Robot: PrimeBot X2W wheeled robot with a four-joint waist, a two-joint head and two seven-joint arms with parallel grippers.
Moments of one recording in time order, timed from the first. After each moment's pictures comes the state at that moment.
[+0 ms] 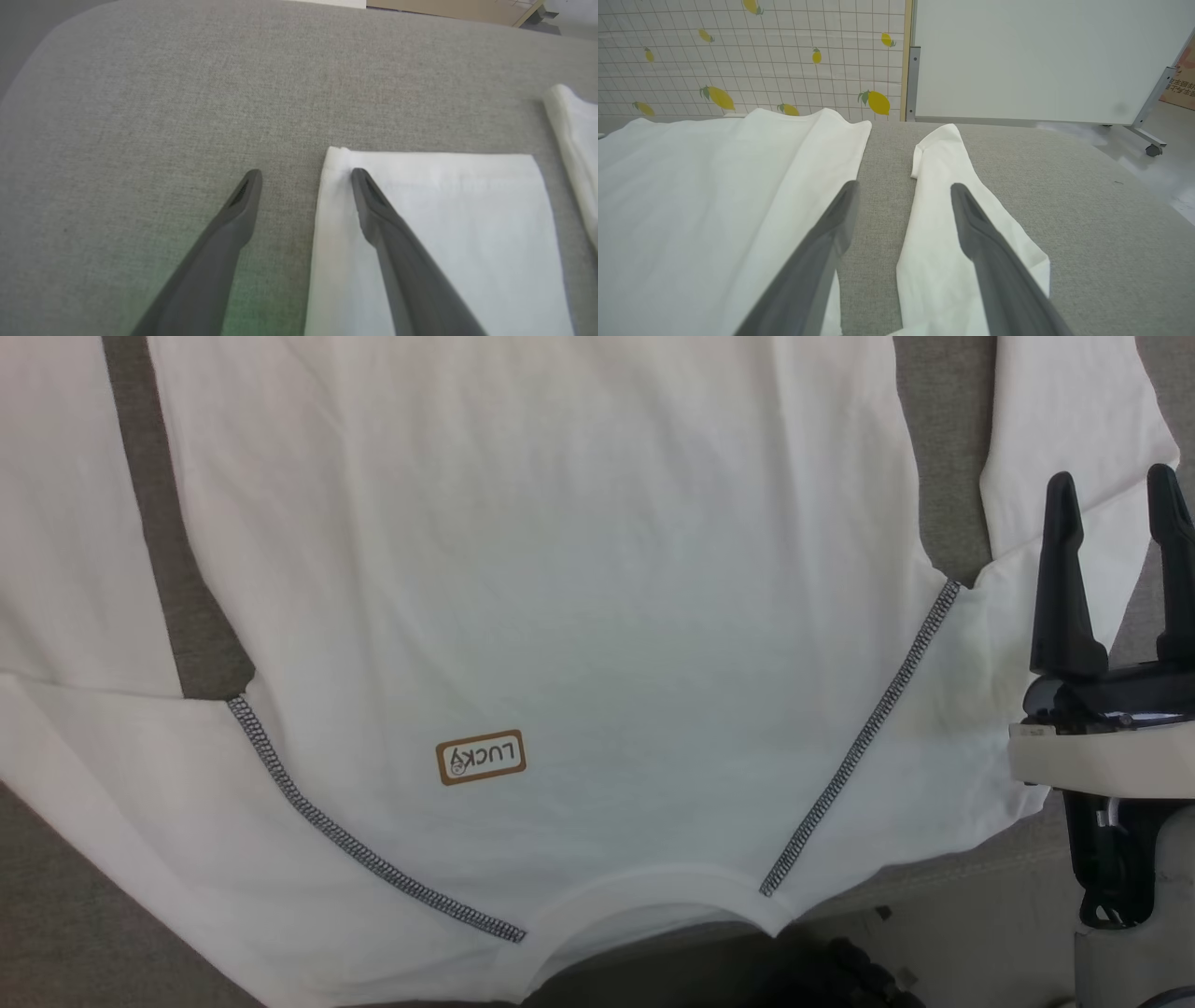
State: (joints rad) left arm -1.00 0.74 -0.20 0.35 -0.64 0.16 0.55; right arm -0.25 -0.05 -0.10 -0.21 0.16 0.13 -0.14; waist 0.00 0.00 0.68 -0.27
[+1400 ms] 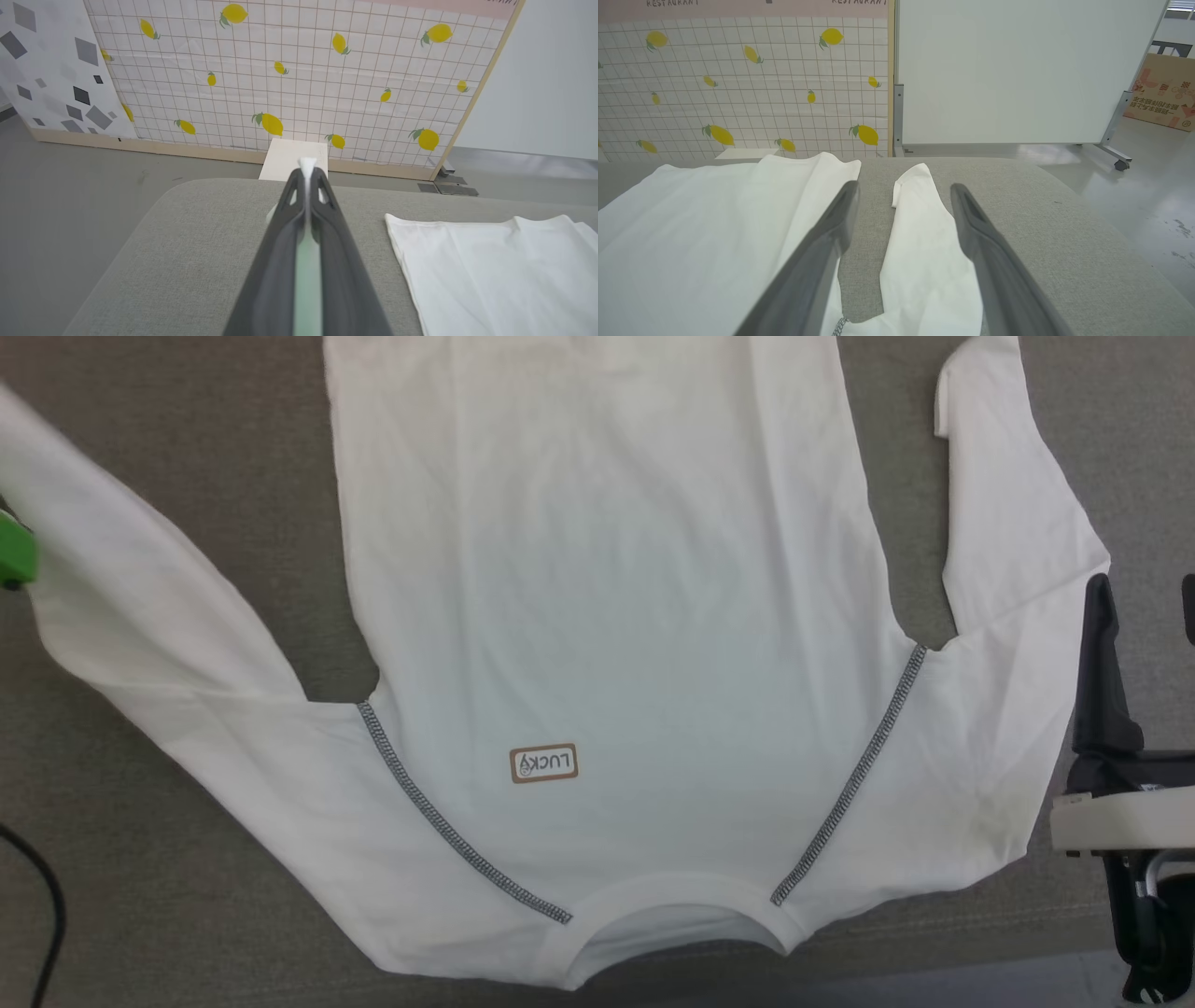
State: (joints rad) left arm -0.62 0.69 -0.10 0.03 -0.69 0.18 0.17; right arm -0.11 -0.05 -0.20 -0.23 0.12 0.13 -0.07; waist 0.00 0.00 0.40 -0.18
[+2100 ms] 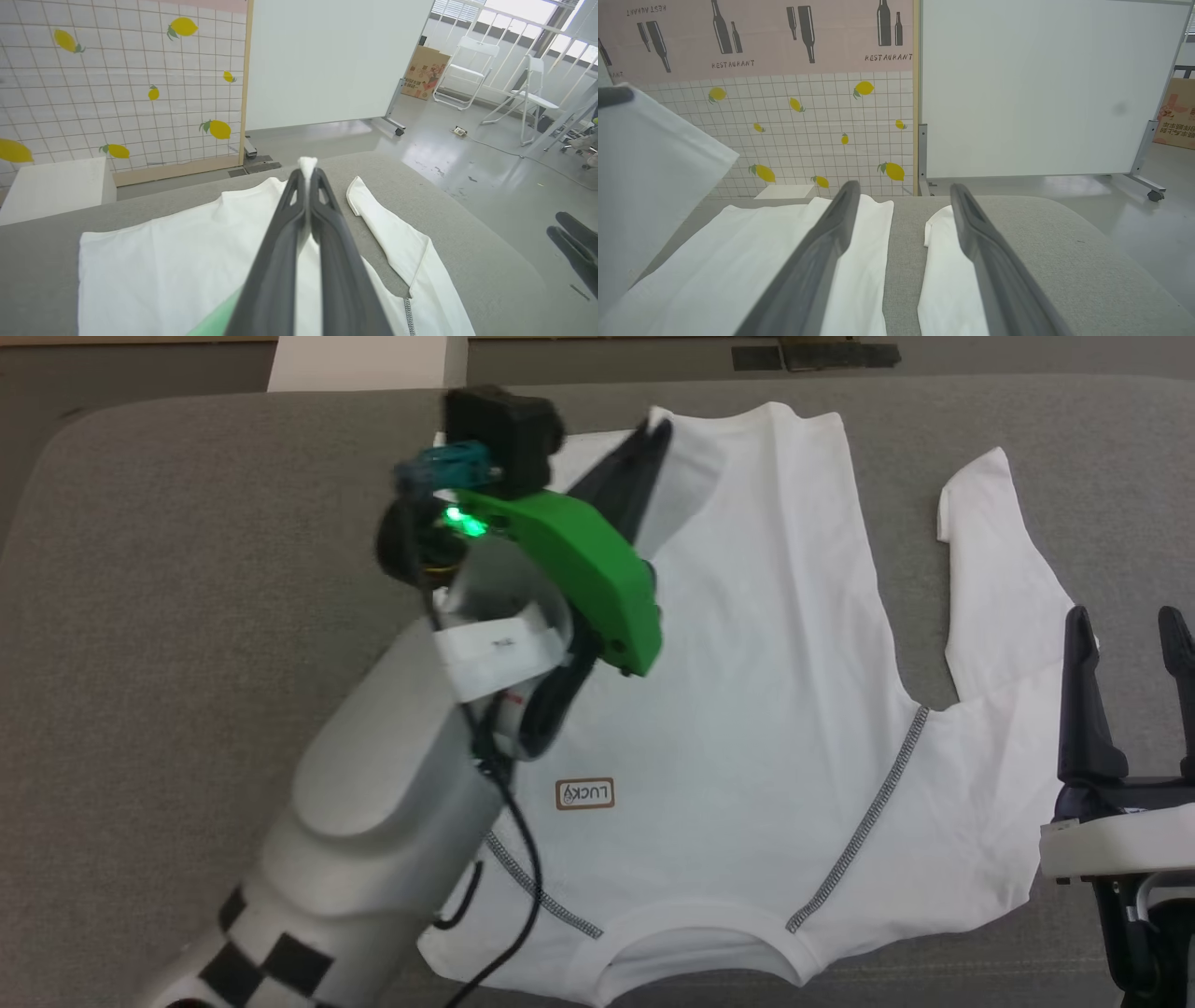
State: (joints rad) left arm -0.78 0.16 -0.60 0.09 -0.67 0.12 0.23; right arm -0.06 -0.05 -0.18 -0.27 0.14 0.13 -0.01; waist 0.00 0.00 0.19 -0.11
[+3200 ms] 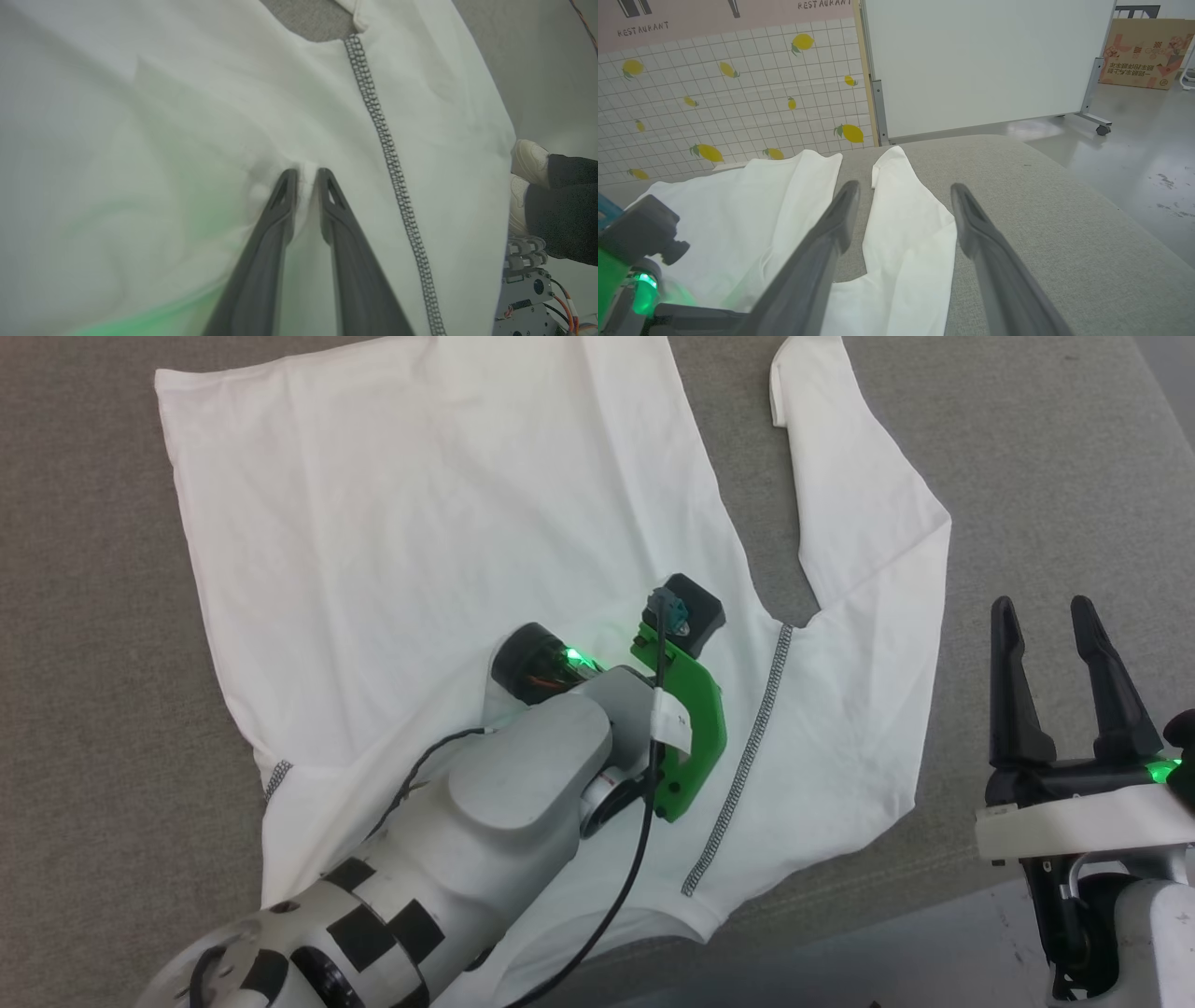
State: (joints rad) left arm -0.93 0.05 -1.11 0.74 -0.78 -0.06 0.30; right arm -0.12 -0.05 -0.09 -0.10 0.24 0.13 -0.13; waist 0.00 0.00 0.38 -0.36
